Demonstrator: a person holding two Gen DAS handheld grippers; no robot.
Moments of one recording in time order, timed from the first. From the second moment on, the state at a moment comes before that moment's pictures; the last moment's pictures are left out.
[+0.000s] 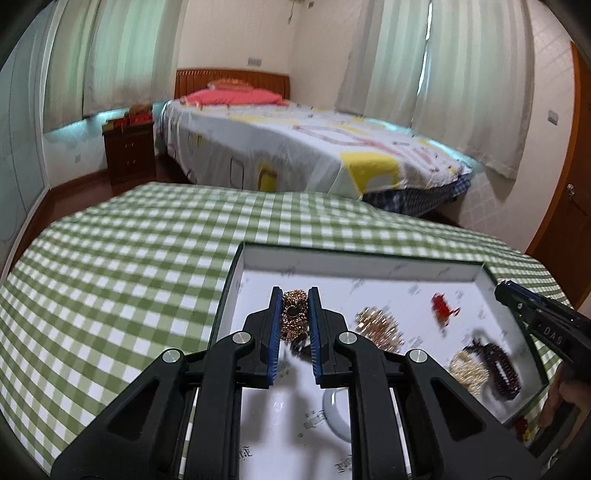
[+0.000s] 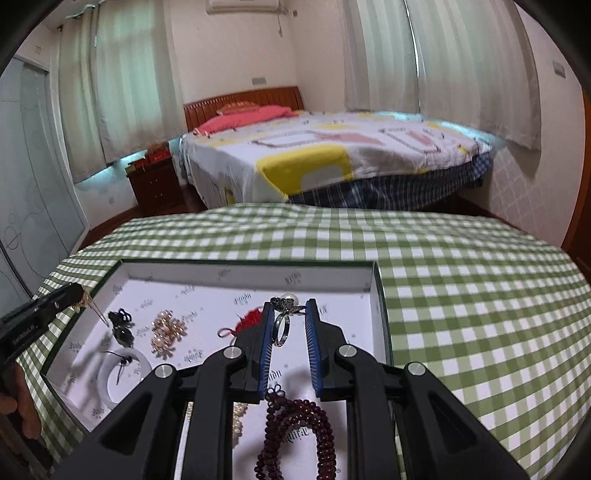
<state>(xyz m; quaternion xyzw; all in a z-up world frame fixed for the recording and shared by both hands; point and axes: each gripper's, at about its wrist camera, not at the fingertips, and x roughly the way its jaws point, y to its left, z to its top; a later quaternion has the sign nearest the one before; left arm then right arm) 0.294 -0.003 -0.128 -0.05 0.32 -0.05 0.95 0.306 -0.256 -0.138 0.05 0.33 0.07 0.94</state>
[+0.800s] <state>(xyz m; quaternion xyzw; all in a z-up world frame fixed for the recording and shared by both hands) 0.308 -0.010 -0.151 -0.04 0.37 -0.04 0.93 0.320 -0.260 -0.158 0.06 0.39 0.06 0.92</state>
